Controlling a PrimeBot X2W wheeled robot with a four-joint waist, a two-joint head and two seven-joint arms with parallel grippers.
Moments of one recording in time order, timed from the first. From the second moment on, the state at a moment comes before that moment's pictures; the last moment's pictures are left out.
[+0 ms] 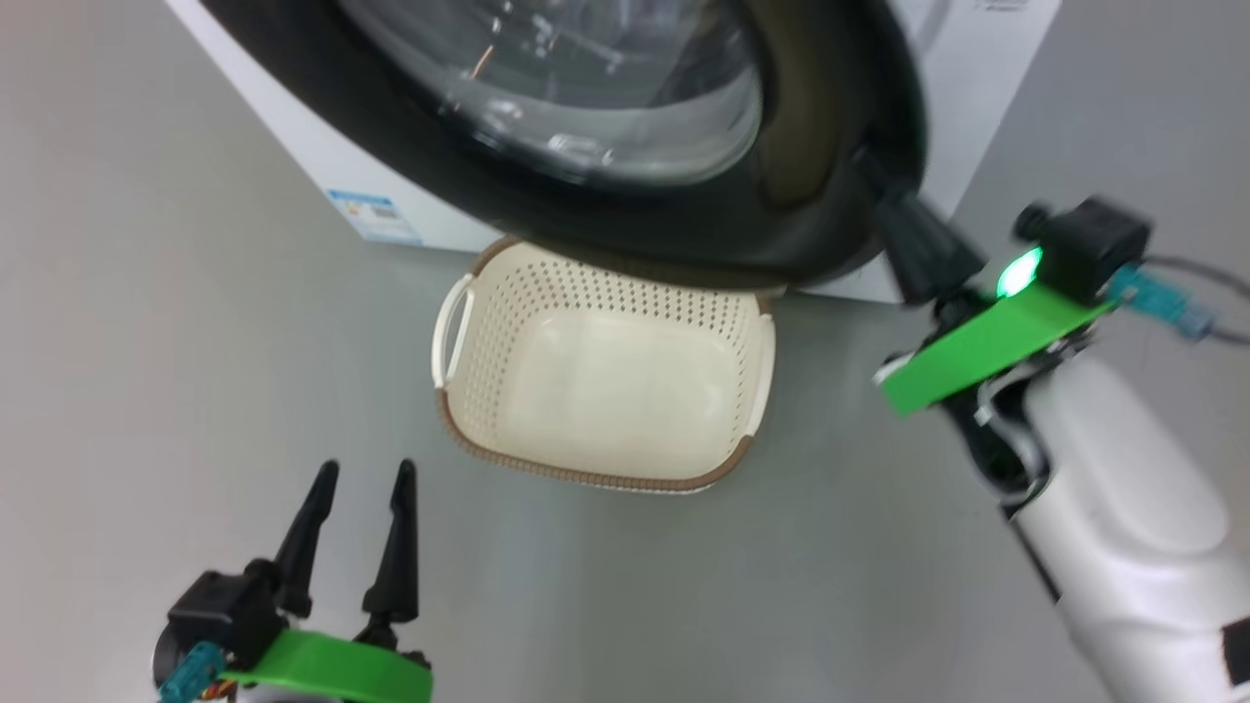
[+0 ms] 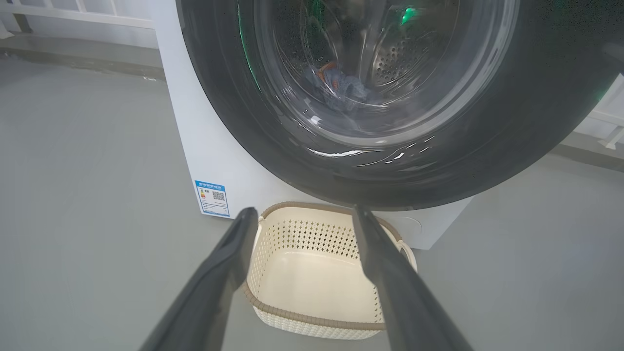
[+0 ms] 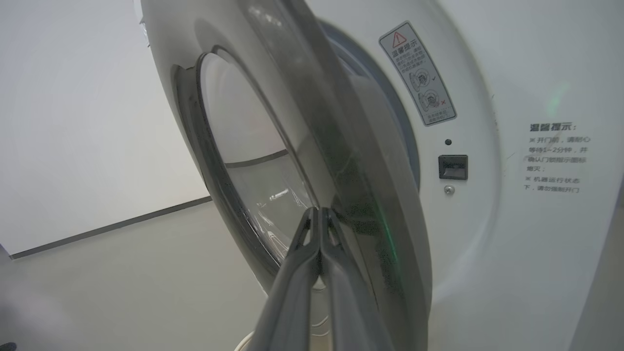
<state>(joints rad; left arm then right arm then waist) -0.08 0.05 -0.15 0.10 -0.34 -0.13 -0.25 -0.68 -0.24 0.36 0.39 0.53 0.13 -0.26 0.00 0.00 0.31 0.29</state>
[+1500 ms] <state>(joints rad) -0.17 0.05 -0.18 0.13 -0.35 -0.13 -0.26 -0.72 -0.26 0.23 0.43 0.45 0.14 -0.26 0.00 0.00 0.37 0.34</state>
